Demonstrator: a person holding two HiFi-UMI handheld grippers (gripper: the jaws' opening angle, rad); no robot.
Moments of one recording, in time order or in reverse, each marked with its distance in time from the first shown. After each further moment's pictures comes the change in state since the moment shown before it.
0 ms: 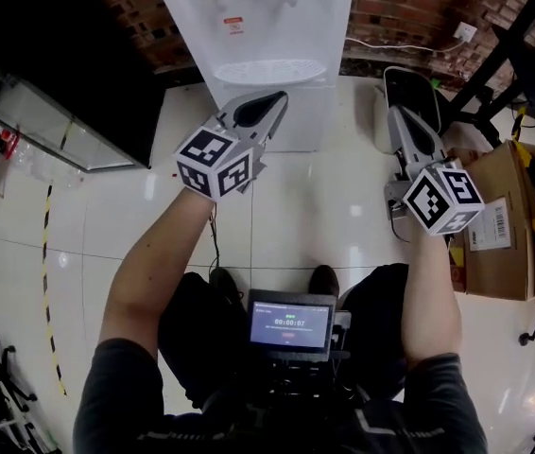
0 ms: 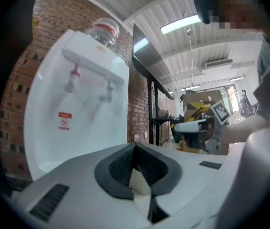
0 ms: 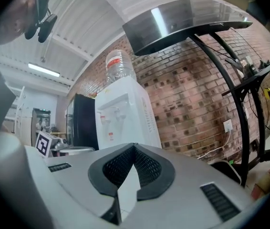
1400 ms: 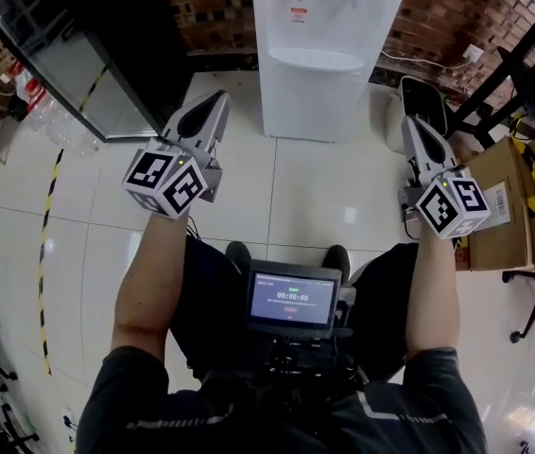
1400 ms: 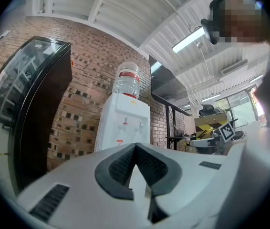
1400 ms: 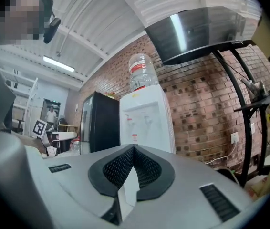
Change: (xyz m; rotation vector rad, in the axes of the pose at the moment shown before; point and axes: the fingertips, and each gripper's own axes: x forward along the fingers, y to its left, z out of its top) left arm -0.263 0.027 0.061 -0.059 -0.190 0.287; right arm -0.057 0.141 0.020 -0.130 0.003 0.080
